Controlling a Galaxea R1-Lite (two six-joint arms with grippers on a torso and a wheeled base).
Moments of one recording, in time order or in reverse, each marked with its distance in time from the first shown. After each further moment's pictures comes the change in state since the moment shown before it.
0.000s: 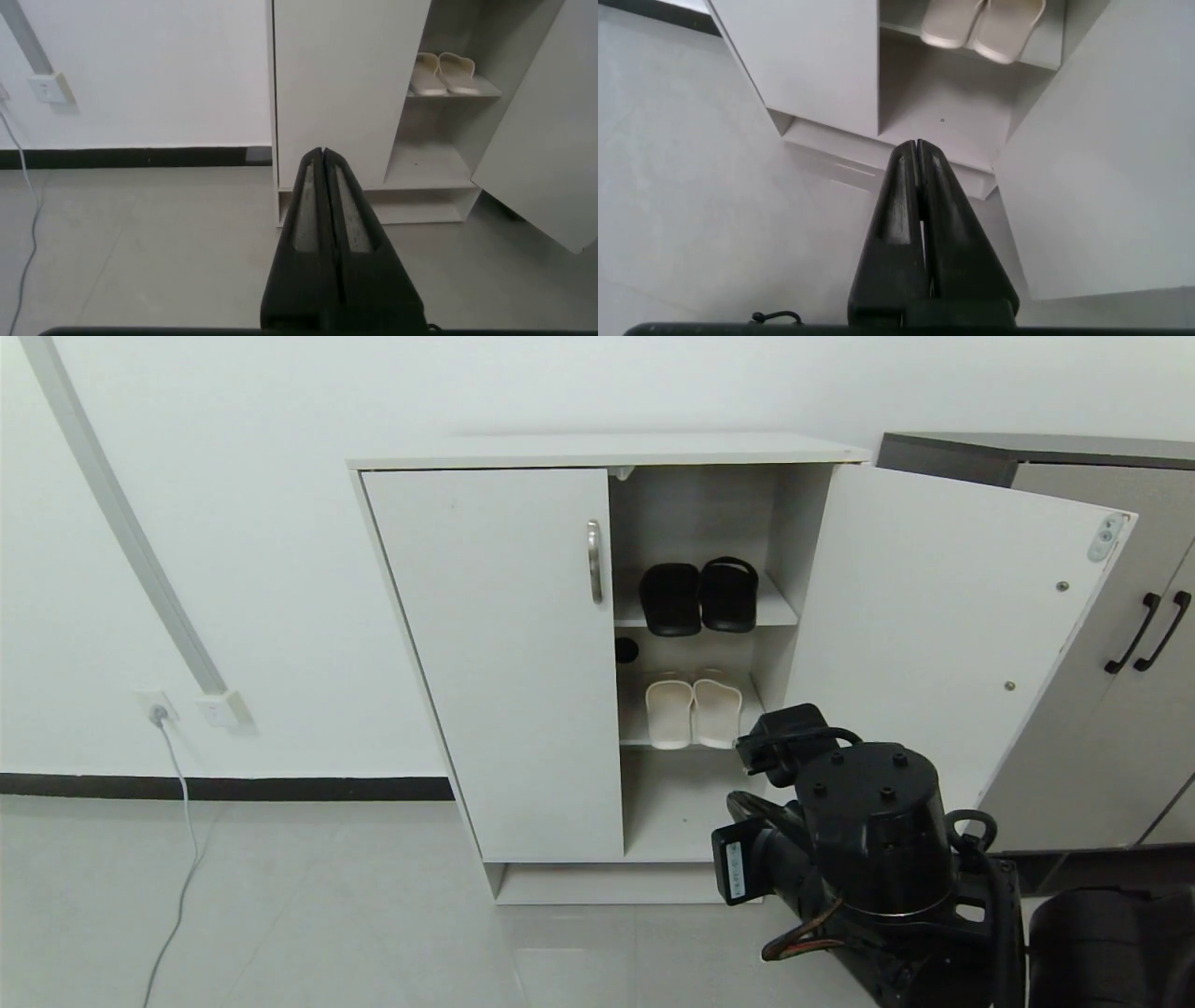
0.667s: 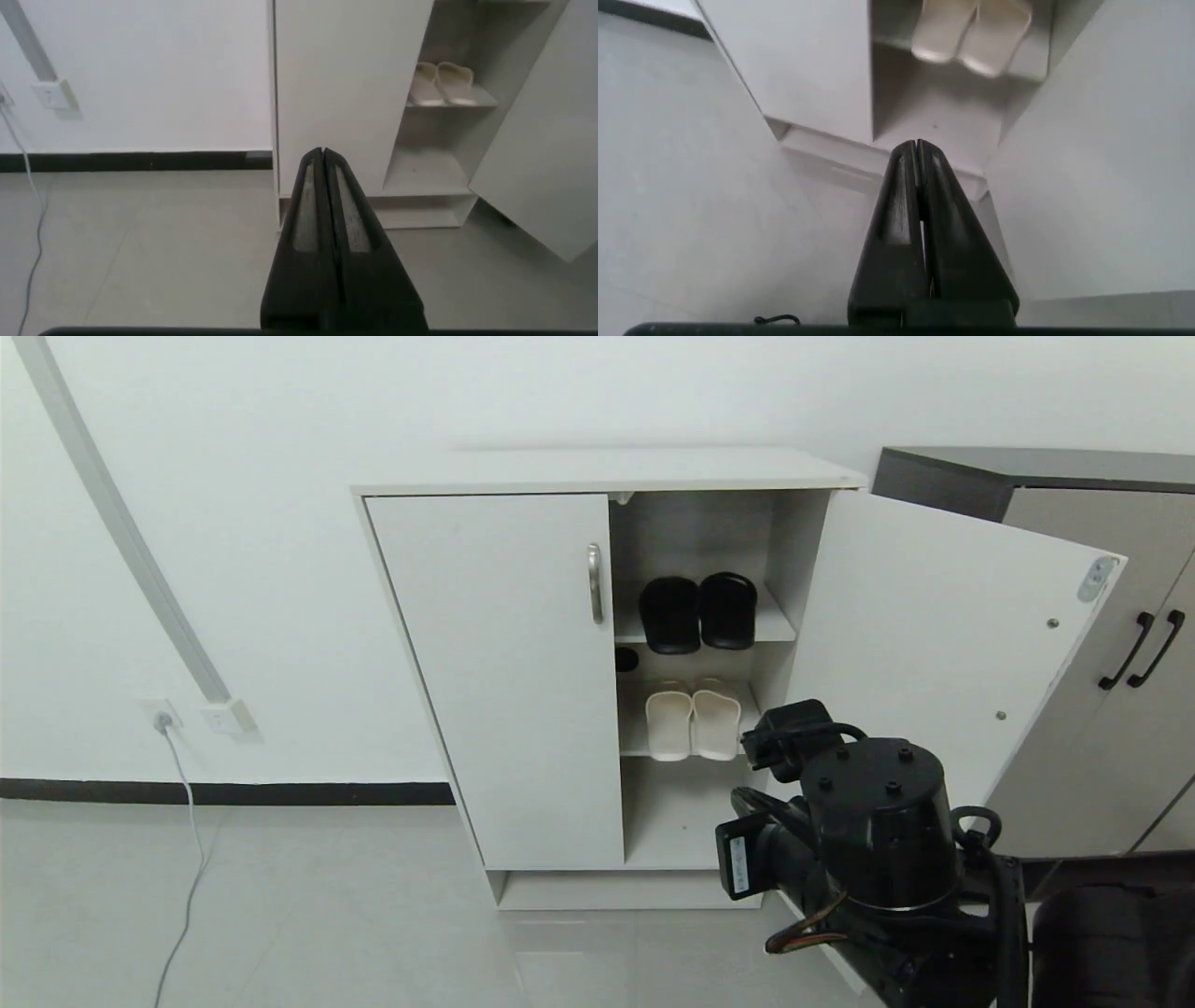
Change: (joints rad) left arm 0.000 0.000 0.000 0.000 0.000 -0.001; right arm -0.001 -0.001 0.000 -0.001 0.000 -0.003
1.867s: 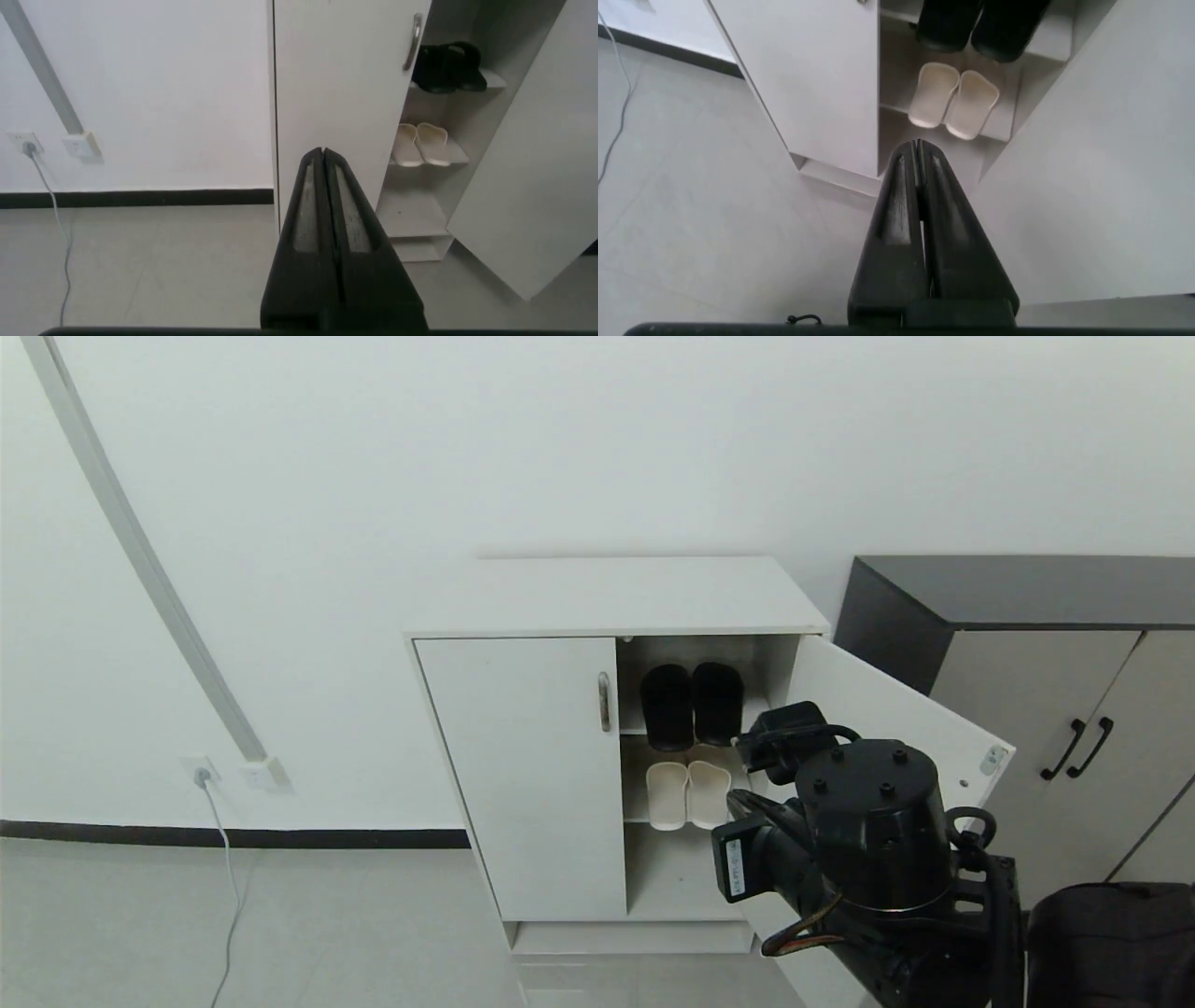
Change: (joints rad) left arm 0.000 0.000 0.000 0.000 0.000 0.000; right arm -0.006 0.003 -0.004 0.001 0.007 0.000
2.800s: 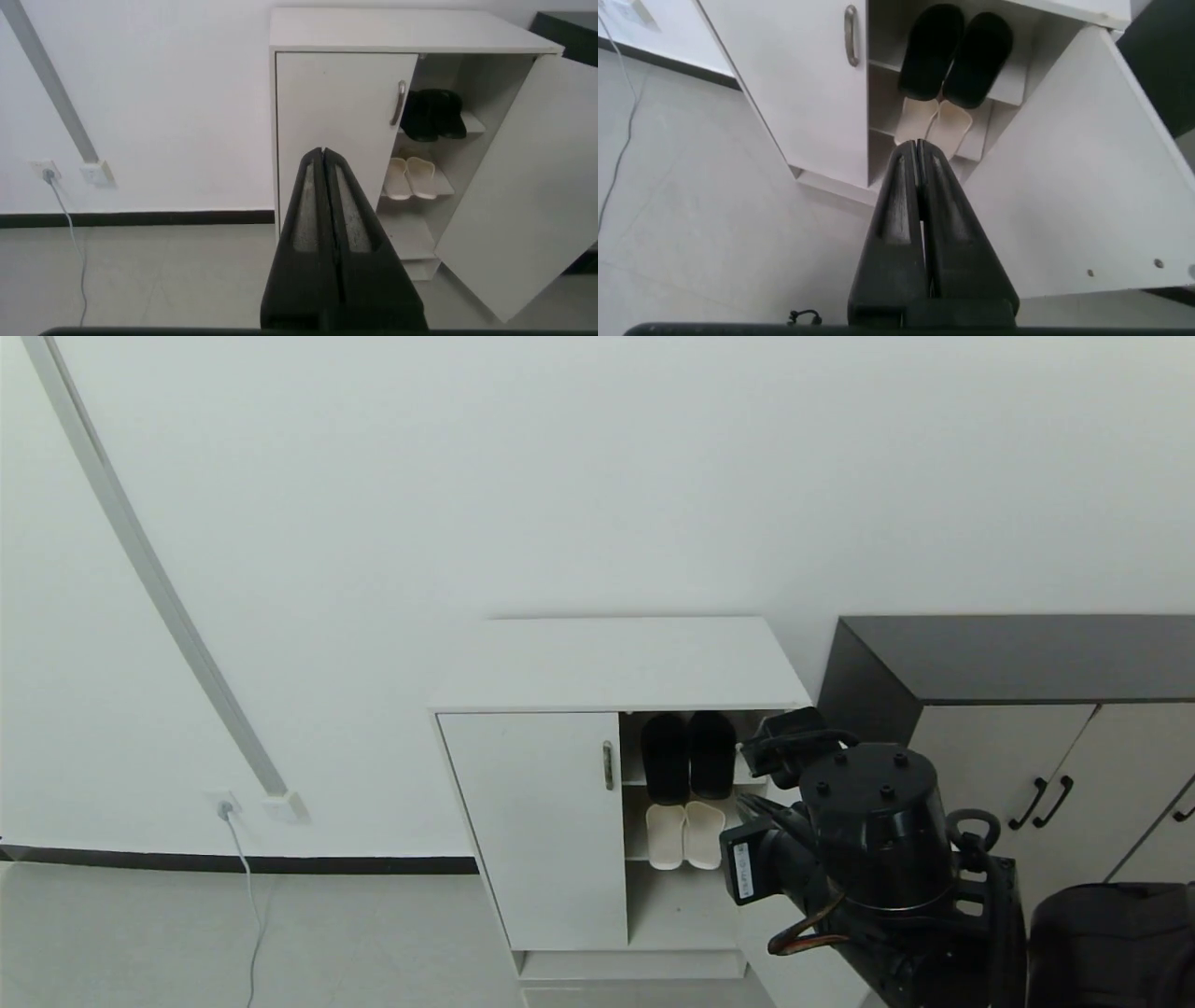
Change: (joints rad) left arm 0.000 0.000 0.000 0.000 0.000 -0.002; right arm -0.016 0.003 0.019 0.000 0.002 -0.014
